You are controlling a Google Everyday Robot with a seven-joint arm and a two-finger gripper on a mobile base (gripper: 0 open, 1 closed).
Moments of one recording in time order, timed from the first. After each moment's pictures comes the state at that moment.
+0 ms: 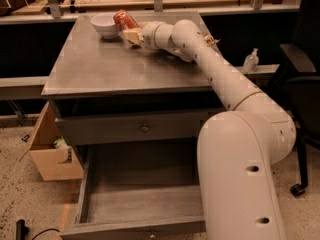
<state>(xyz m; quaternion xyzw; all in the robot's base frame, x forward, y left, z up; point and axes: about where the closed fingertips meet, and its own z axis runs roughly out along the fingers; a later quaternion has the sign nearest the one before) 0.920 0.087 0.889 -0.33 0.68 0.24 0.61</state>
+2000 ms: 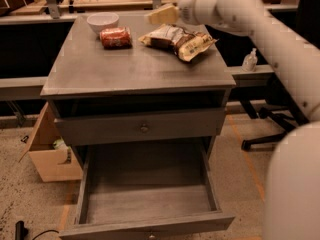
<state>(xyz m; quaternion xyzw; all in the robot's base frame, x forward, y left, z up) 0.842 -0.031 0.997 -0.32 0.70 0.17 0.62</state>
